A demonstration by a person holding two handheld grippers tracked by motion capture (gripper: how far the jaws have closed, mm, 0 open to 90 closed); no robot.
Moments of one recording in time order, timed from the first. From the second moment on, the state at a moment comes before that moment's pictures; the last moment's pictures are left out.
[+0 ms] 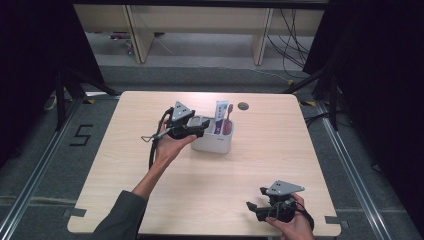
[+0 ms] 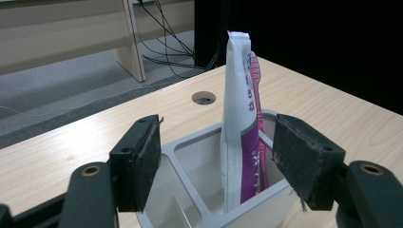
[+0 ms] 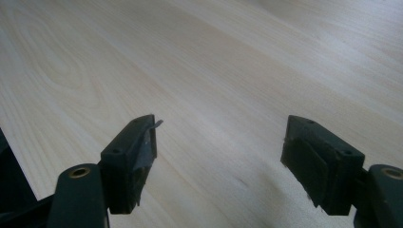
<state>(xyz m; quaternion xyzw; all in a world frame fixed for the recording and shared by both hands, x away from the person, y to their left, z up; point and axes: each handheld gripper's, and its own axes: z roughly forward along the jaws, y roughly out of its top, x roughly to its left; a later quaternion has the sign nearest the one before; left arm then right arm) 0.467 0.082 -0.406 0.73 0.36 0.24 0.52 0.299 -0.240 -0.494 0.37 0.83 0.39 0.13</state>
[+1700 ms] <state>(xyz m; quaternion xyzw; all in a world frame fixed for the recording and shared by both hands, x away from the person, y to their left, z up) 0.413 0.134 -0.432 0.73 0.37 0.22 0.53 0.300 -0.239 -0.496 0.38 0.83 0.38 0.12</state>
